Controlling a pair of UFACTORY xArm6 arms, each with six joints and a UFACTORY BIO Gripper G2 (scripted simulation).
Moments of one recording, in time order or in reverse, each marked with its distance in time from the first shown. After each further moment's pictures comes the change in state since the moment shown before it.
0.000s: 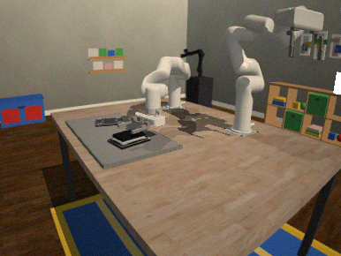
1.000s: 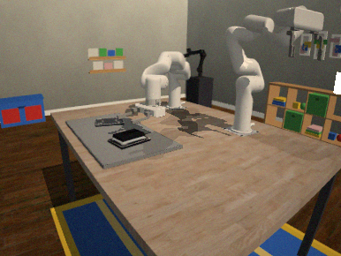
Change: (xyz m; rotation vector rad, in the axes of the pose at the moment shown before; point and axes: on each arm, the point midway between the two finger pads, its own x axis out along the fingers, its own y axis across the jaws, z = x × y) left arm 0.000 0.000 0.000 0.000 0.000 0.000; right arm 0.000 0.000 0.045 -0.001 0.001 0.000
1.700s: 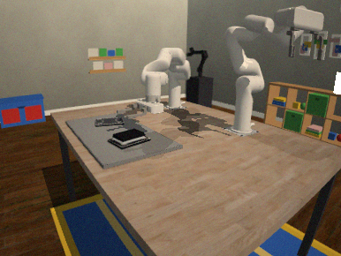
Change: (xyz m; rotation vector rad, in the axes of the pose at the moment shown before) left arm 0.000 0.000 0.000 0.000 0.000 0.000; right arm -0.012 -0.035 0.013 -0.004 0.006 -0.156
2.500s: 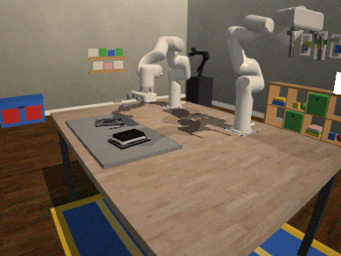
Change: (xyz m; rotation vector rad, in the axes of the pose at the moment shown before) left arm 0.000 0.000 0.000 0.000 0.000 0.000; right arm -0.023 -0.099 0.033 0.000 -0.002 -0.005
